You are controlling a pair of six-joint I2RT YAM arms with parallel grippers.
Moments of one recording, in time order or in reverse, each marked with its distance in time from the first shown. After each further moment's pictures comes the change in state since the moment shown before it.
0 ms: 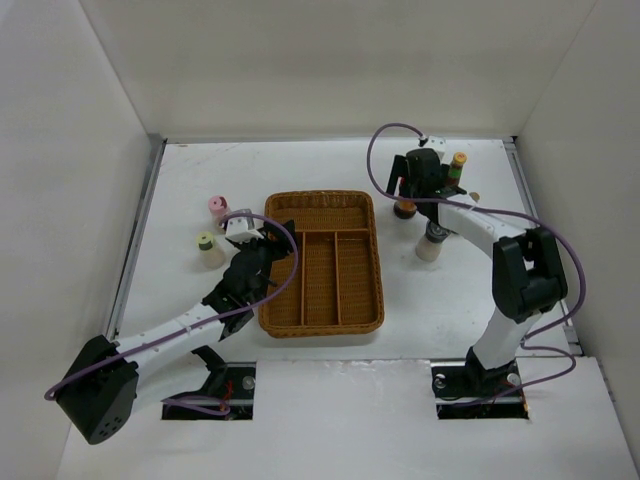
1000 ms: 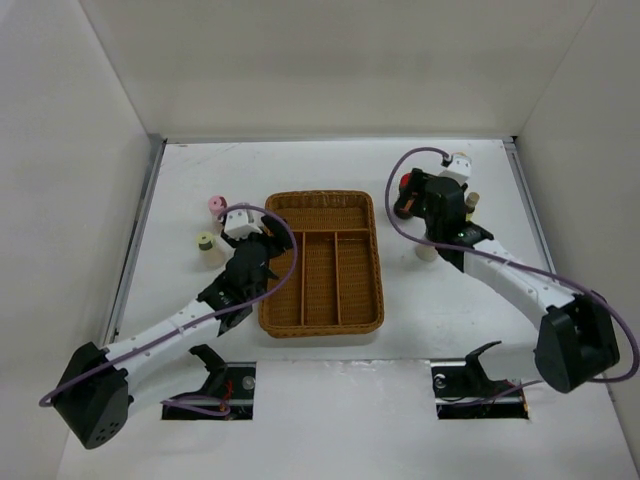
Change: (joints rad) left arm 0.002 -0.041 0.105 -0.262 -0.103 0.006; right arm 0.090 -0.448 -0.363 0.168 0.084 0.086
